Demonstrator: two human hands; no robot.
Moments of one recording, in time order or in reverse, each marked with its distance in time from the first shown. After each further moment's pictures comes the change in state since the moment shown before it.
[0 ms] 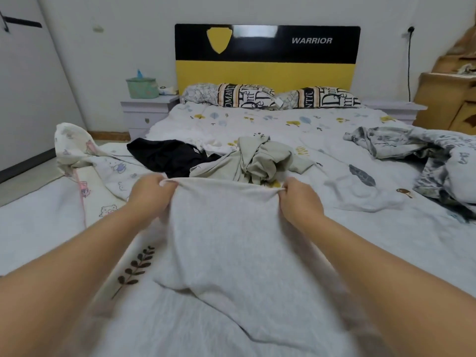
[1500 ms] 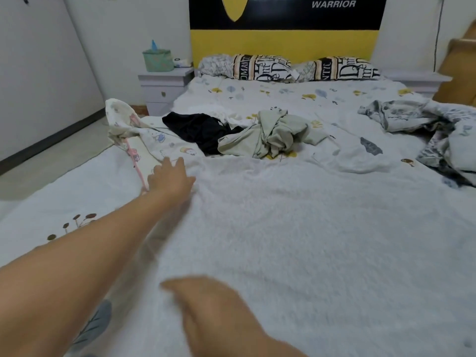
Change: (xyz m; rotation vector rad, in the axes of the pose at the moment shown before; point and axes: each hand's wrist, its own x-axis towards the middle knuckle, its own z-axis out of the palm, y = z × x) left_hand -0.051 -0.028 -0.044 0.564 -0.228 -0.039; right_hand -0.276 -0.110 0.022 0.385 -0.487 -0.566
